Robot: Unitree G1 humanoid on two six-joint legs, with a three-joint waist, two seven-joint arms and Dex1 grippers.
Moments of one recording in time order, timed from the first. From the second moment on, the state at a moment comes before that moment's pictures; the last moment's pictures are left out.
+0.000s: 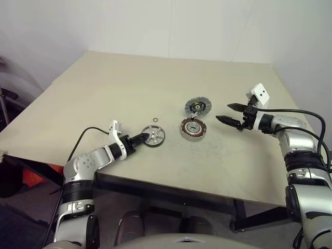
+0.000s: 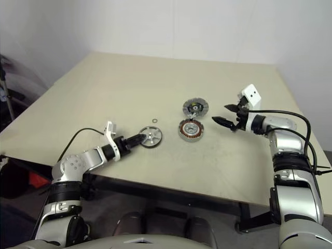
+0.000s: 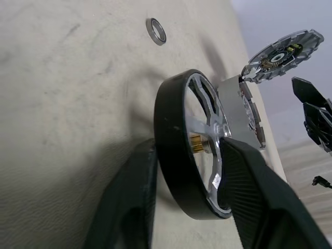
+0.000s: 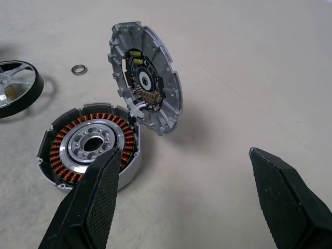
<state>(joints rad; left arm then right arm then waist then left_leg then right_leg) -0.35 0.19 0.31 0.18 -0.77 1.06 -0.48 -0.63 -0.66 -0.10 0.66 0.22 0.16 1.09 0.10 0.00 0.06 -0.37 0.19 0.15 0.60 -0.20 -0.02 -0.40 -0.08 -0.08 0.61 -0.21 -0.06</state>
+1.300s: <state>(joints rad) -0.44 0.18 0.64 0.37 -0.86 0.72 -0.16 -0.65 -0.65 -0.09 0.69 0.20 0.14 1.07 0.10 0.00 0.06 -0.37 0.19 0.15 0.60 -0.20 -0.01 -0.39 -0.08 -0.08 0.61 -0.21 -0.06</state>
